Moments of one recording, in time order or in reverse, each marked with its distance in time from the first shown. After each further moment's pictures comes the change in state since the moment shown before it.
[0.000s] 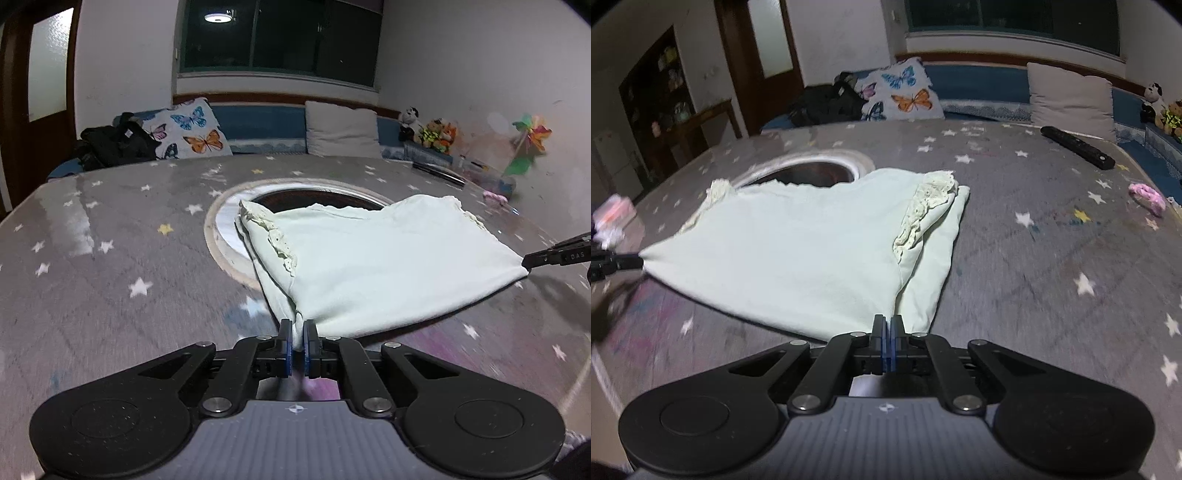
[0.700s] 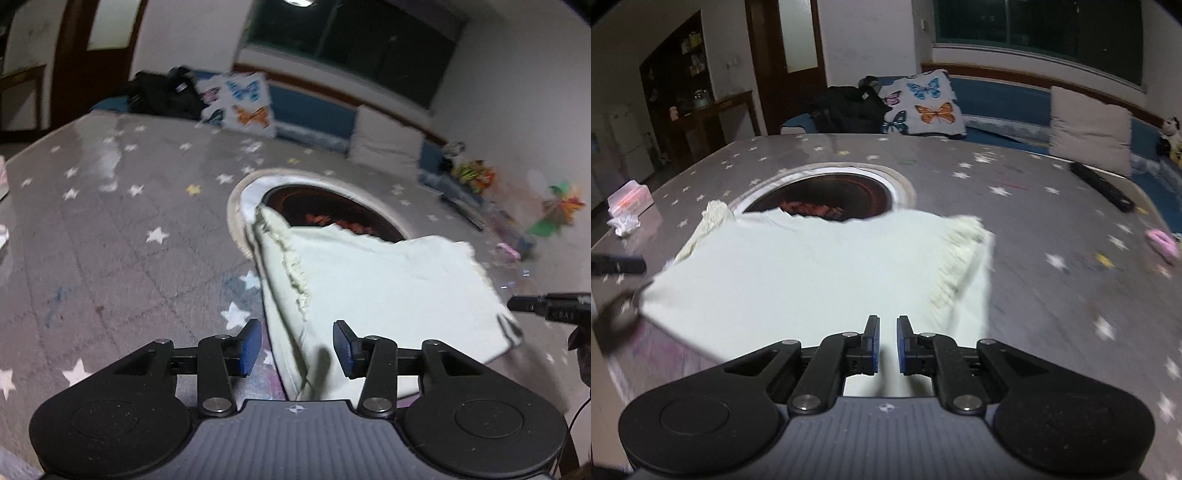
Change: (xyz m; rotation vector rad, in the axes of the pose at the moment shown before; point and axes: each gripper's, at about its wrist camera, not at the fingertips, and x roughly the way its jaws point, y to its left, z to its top) left arm -0.012 -0.010 0.009 -0.305 0.032 0.067; right arm 0.002 0.049 0.033 -0.095 -0.019 0.018
